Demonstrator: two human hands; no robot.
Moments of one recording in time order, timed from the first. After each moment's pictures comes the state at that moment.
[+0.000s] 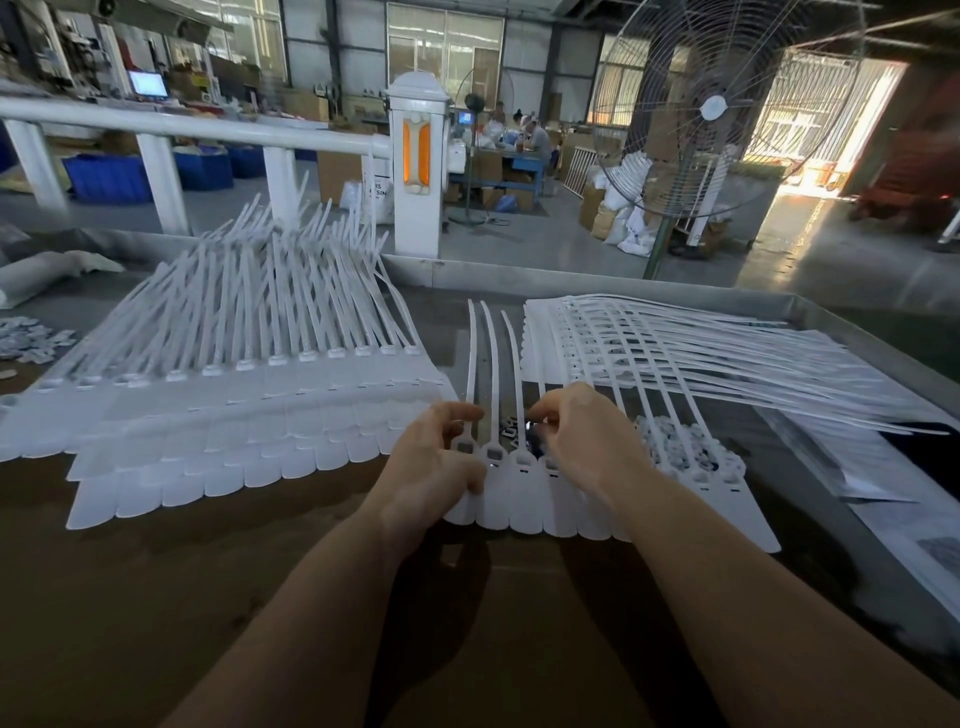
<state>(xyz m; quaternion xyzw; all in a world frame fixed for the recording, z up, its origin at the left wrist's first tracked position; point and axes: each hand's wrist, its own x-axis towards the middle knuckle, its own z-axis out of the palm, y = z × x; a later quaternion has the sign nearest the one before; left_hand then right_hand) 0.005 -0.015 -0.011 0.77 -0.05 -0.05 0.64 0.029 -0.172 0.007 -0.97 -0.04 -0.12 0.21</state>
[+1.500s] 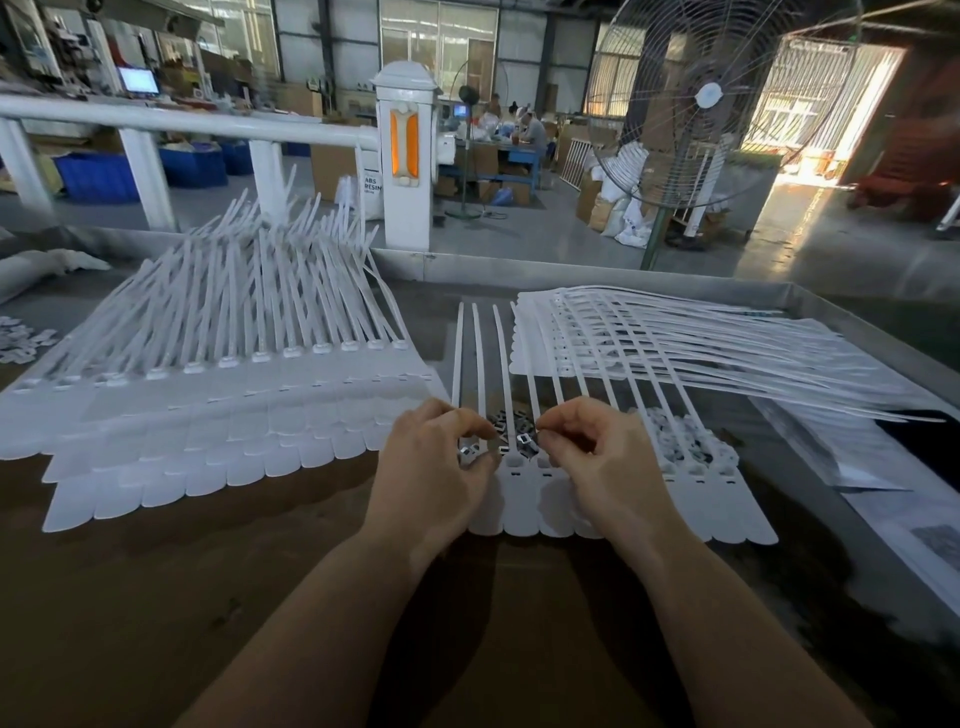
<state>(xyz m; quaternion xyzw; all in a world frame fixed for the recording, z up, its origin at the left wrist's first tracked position) -0.001 -0.032 -0.018 0.90 -0.11 0.20 0.37 -0.009 -0.185 -0.005 -0.84 -0.05 -0.16 0.52</state>
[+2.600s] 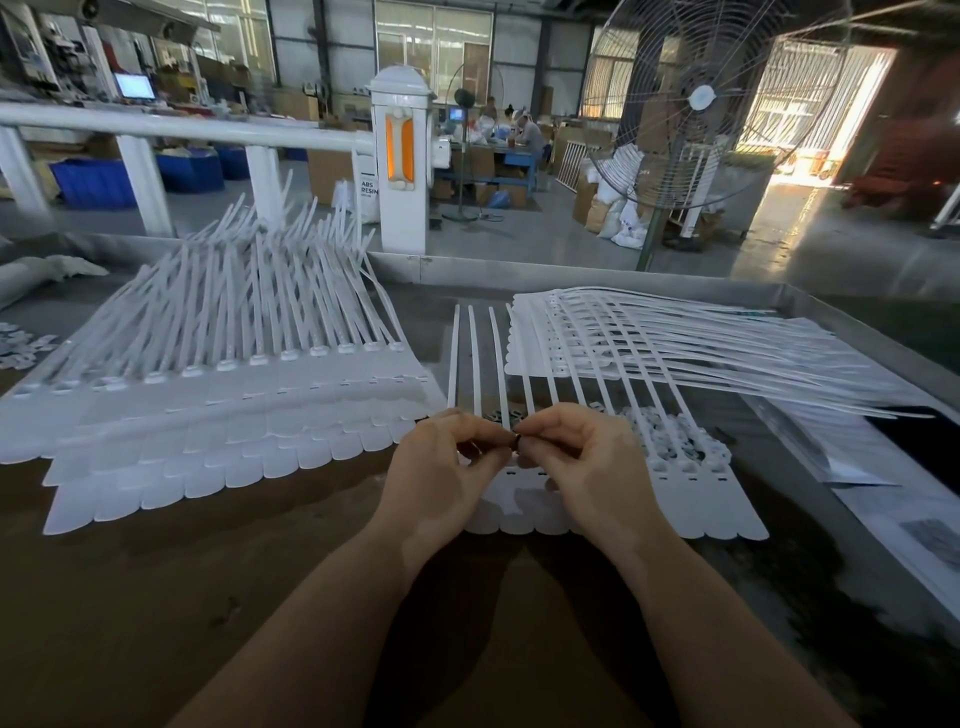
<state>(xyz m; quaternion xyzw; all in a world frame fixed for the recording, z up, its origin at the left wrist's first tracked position) -0.005 -0.035 -0.011 0.86 -0.15 0.14 0.46 -0.016 -0.179 -0.005 -0.81 -0.11 -0.15 0.56</state>
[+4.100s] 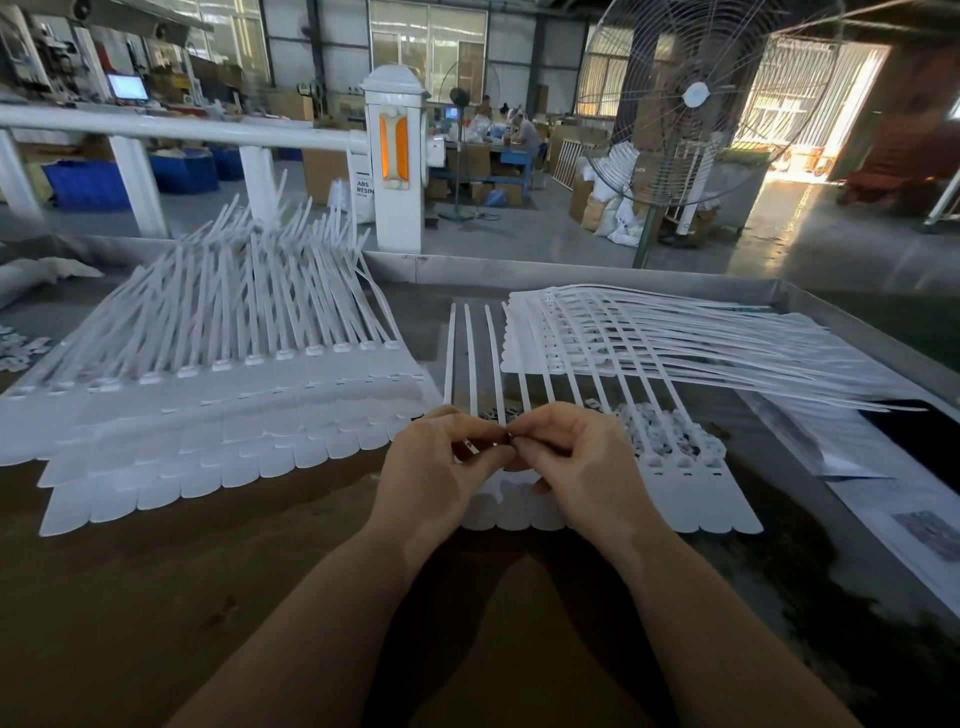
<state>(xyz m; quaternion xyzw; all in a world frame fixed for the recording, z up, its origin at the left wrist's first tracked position) -0.006 -0.037 -0.011 0.86 -0.14 0.15 0.47 -0.016 -0.178 -0.006 -0.78 -0.11 -0.10 0.60</state>
